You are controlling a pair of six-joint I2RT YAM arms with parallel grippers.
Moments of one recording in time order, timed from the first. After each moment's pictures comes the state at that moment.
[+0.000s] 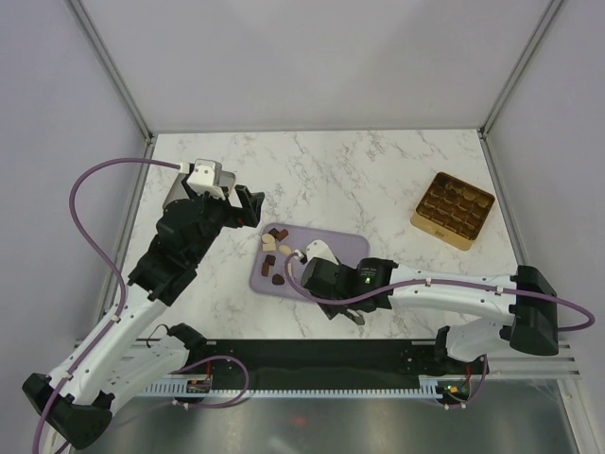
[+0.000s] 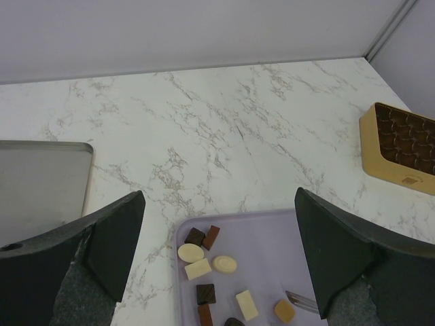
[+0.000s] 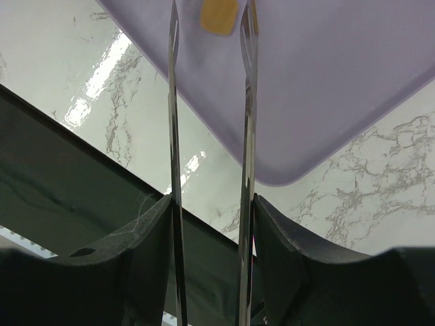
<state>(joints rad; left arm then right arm) -0.56 0.81 0.87 -0.16 -0.21 -0.20 1.27 1.39 1.08 -0.82 0.32 0.51</state>
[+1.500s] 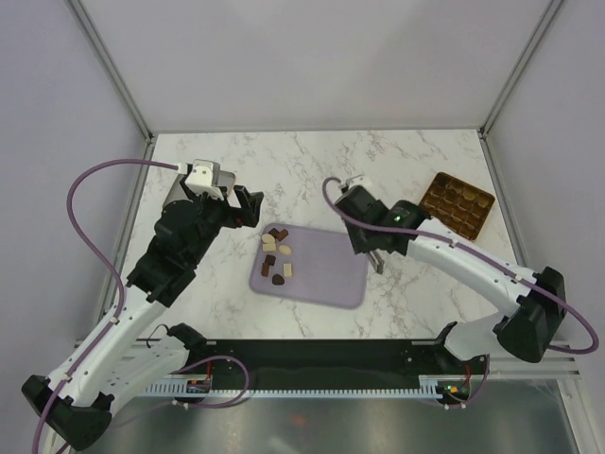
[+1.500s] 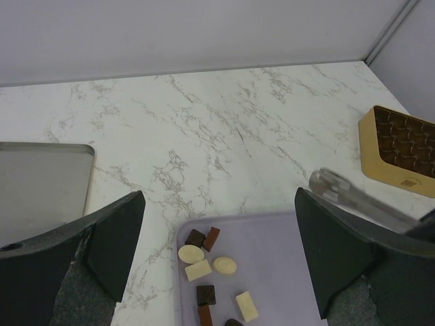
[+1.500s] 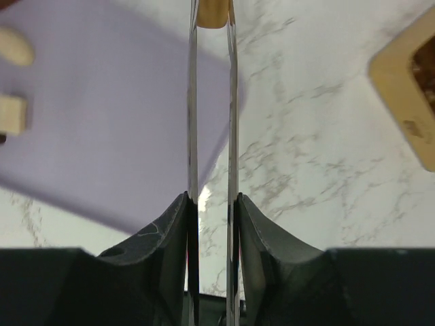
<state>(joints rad) -0.56 0.80 0.87 -0.16 -0.21 -0.20 0.88 1.40 1.26 -0.94 0.38 0.43</state>
